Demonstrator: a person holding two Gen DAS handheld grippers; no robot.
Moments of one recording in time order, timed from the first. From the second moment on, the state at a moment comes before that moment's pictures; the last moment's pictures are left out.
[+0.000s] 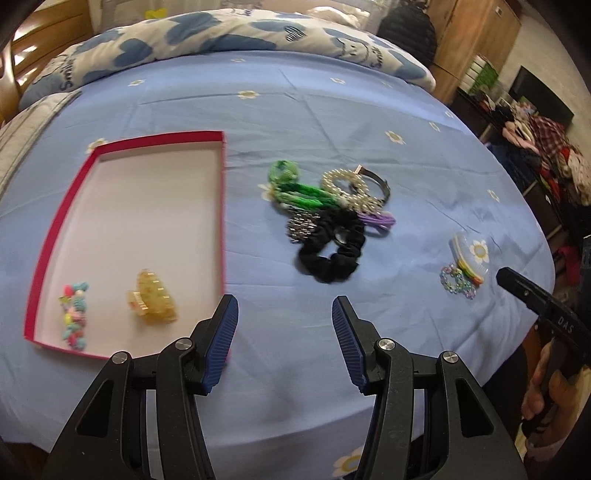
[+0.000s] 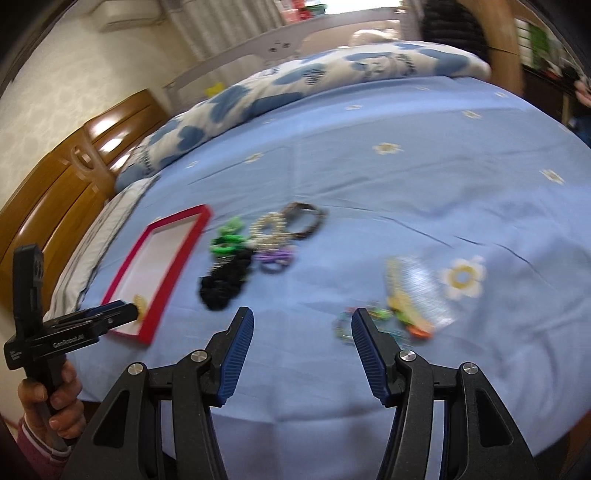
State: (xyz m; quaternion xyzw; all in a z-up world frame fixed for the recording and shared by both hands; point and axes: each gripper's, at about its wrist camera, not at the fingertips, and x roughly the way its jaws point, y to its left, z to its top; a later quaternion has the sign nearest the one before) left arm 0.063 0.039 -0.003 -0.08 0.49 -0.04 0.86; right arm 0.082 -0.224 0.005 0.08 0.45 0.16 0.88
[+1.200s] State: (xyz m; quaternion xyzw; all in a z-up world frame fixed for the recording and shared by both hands) left arm 0.133 -0.010 -0.055 -0.06 0.54 -0.09 0.84; right arm 0.124 -0.309 -0.056 0.20 0.49 0.09 0.84
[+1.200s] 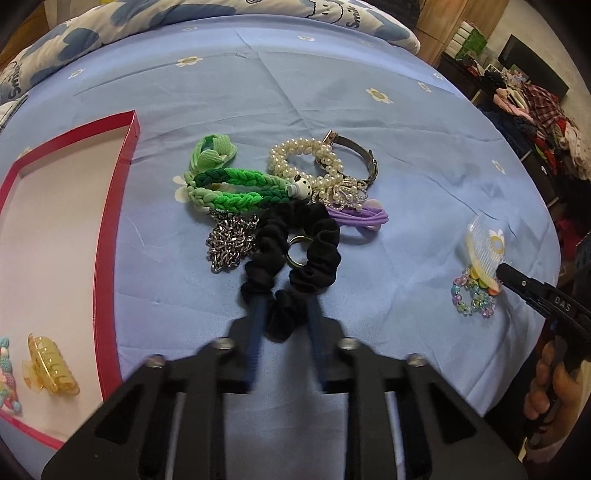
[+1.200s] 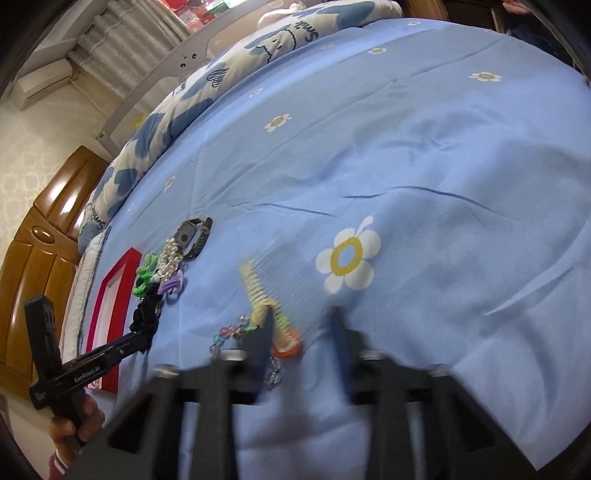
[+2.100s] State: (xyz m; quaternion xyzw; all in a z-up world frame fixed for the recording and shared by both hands) left arm 0.088 0.054 0.029 -0.12 0.44 -0.06 0.89; right arm 0.126 -0.206 -0.006 0.16 0.46 0.21 0.85
